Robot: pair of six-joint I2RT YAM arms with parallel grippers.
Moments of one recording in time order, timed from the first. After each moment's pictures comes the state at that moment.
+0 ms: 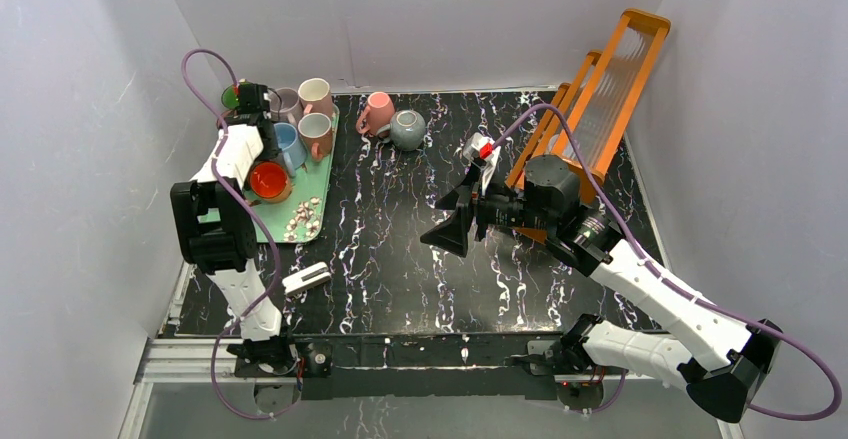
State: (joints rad) left arm 0.09 1.88 1.51 -0.58 -0.32 -0.09; right arm 0.82 0.98 0.99 -0.19 -0.56 0.26
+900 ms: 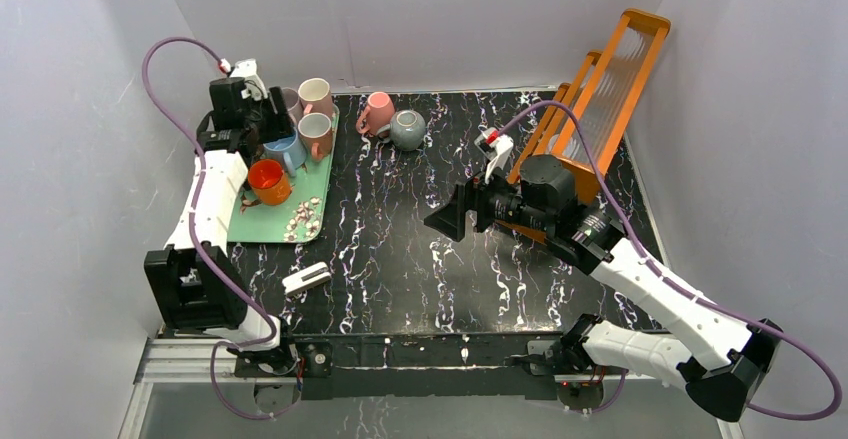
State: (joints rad) left arm 0.08 1.50 1.37 -0.44 0.04 -0.14; right arm 0.82 0.99 1.01 -0.31 -0.30 0.43
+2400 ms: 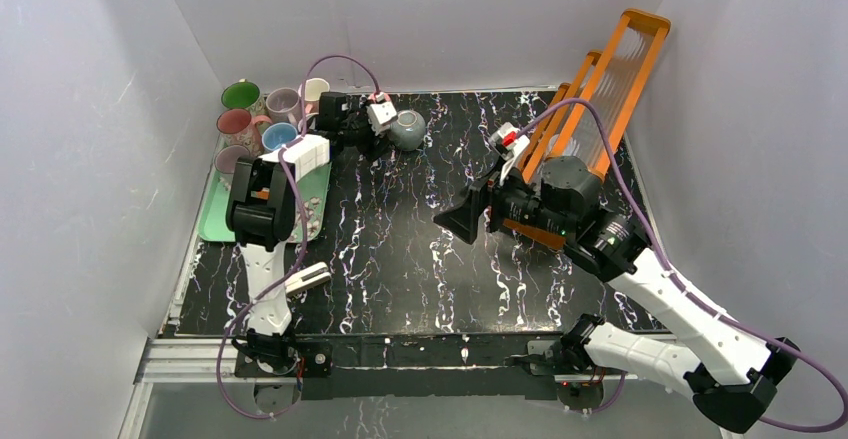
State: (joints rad) left arm -0.23 2.11 1.51 -0.01 0.64 0.71; right arm 0.82 0.90 1.05 -0.35 -0.30 0.32
